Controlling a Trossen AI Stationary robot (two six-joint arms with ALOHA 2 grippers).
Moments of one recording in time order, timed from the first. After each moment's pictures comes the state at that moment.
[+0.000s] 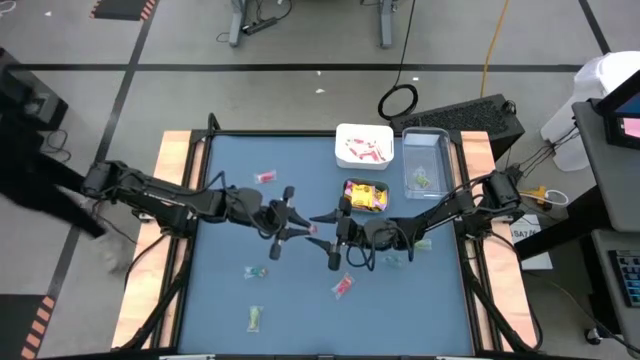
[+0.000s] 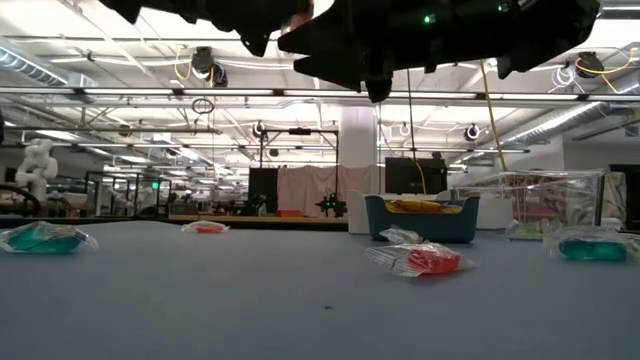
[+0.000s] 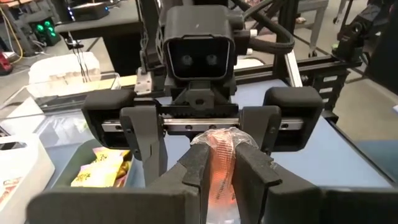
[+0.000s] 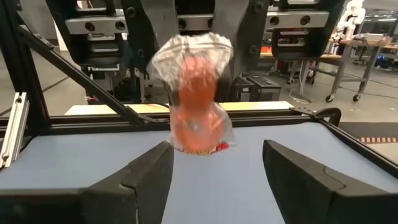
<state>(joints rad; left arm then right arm) -0.13 1.30 0.78 0.29 0.05 0.10 0.24 1.78 0.84 0.91 0.41 0.02</state>
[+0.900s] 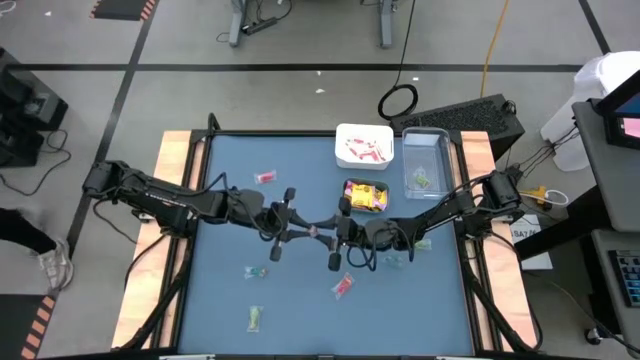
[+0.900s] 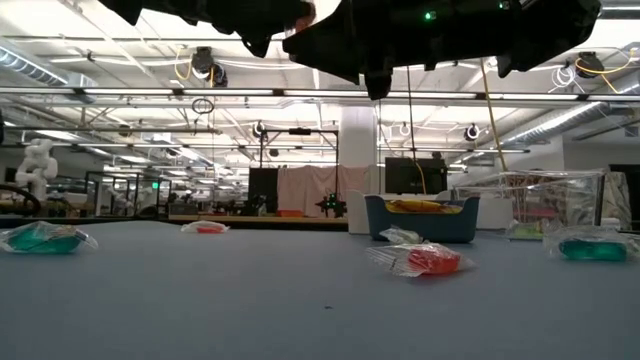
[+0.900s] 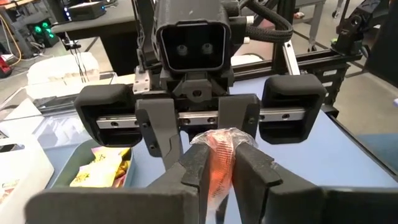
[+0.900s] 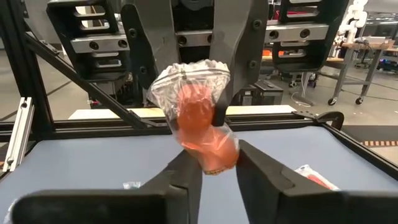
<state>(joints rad) -0.14 1.31 0.78 0.29 0.05 0.12 0.24 1.78 0.84 0.93 0.41 0.02</state>
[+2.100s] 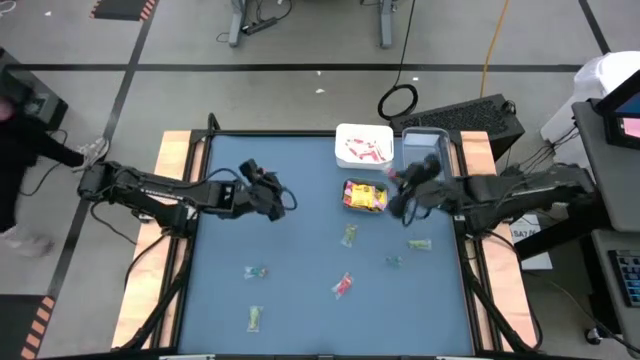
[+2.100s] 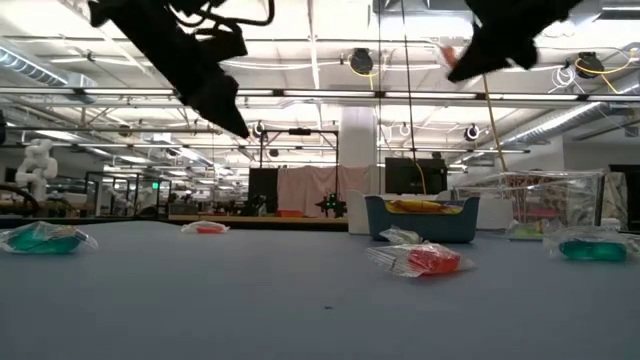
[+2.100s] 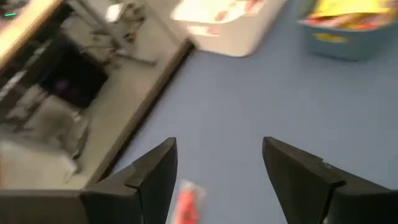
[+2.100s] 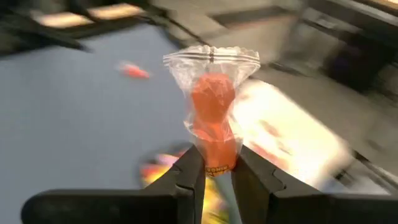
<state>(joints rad) -0.02 1.26 0.78 -0.32 -0.71 -0.10 0.12 0.96 0.84 -0.56 0.75 0.44</state>
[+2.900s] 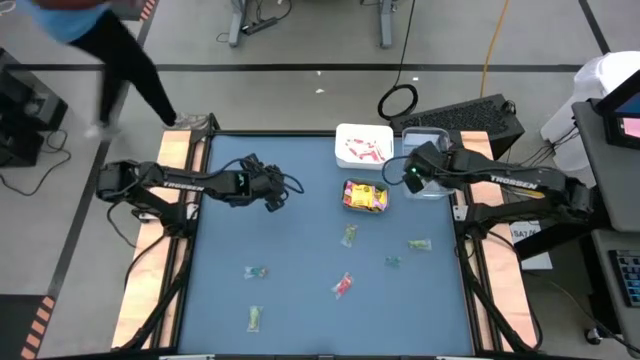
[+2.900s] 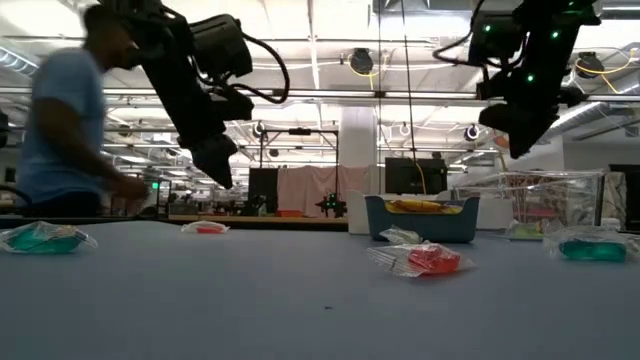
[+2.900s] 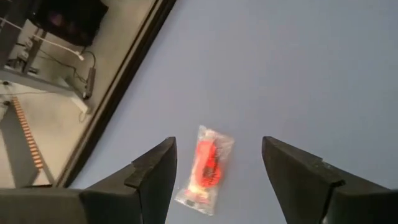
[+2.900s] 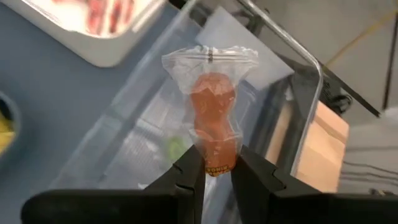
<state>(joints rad) 0.18 1.43 0.78 -0.41 -0.61 -0.11 -0.40 1.09 0.84 -1.07 0.62 0.56</state>
